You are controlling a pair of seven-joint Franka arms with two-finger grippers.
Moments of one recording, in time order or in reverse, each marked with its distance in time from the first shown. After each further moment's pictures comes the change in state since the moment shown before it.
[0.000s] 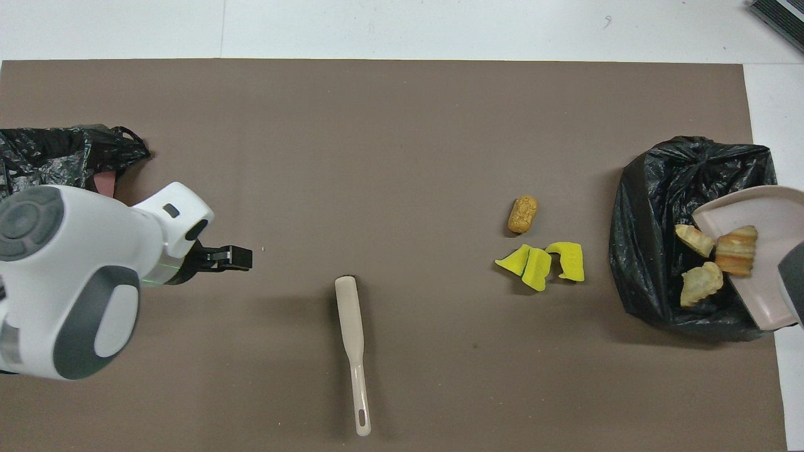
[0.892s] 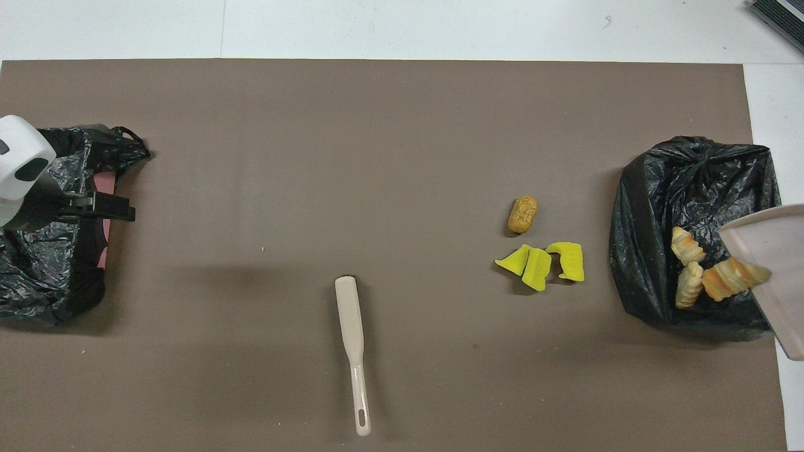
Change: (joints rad) left arm 0.249 0.114 -0.008 0.283 0.008 -0.127 0.241; right arm 0.003 -0.125 0.003 -0.034 -0.004 -0.084 -0.022
